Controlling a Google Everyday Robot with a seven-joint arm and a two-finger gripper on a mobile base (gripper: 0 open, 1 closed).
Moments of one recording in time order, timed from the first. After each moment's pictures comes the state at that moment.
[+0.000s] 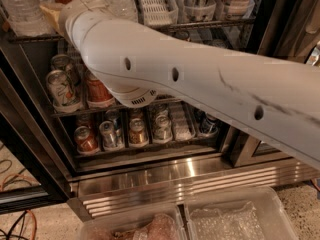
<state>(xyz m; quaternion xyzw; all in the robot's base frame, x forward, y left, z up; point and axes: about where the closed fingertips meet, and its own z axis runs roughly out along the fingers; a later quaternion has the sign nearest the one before) 0.613 0.179 1.069 -0.24 0.64 0.14 0.72</state>
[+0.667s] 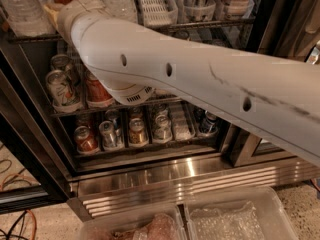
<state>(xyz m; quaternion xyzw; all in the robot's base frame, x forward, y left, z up) 0.623 0.188 1.061 -0.24 0.64 0.14 0.71</state>
